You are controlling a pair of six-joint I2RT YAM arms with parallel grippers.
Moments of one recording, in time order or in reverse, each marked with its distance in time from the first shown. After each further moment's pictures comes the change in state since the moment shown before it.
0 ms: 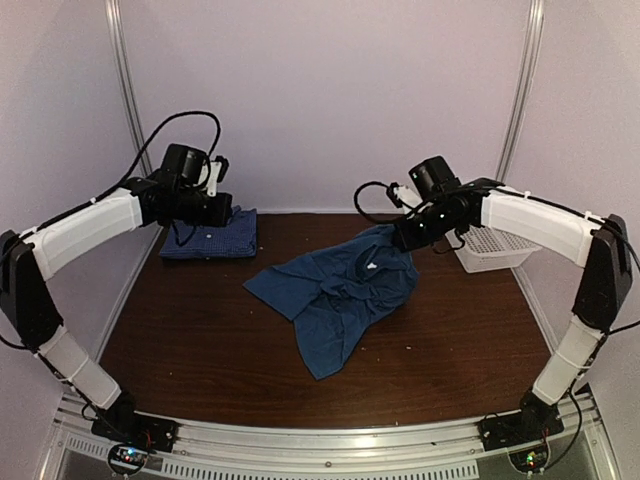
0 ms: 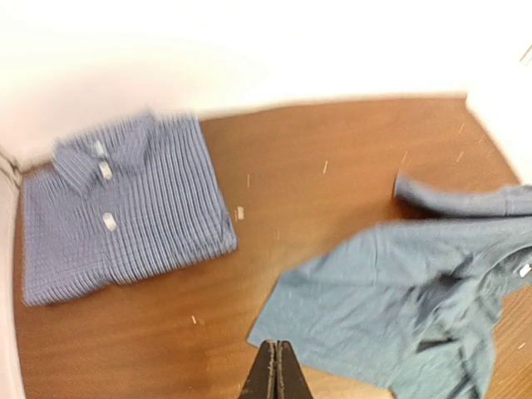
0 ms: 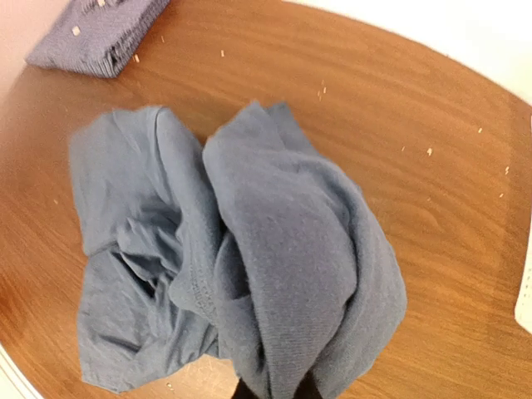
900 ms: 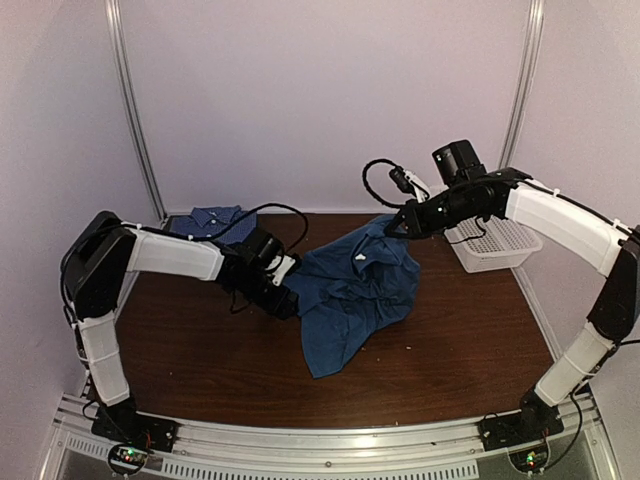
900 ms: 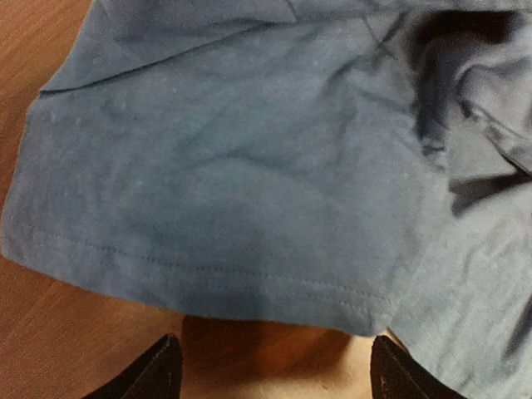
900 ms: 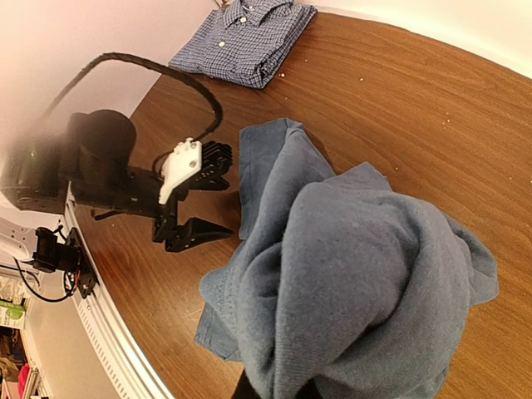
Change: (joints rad) left arm -0.245 0.335 -0.173 0.171 0.110 0.101; right arm -0.064 -0.130 0.019 -0.023 -0.431 0.020
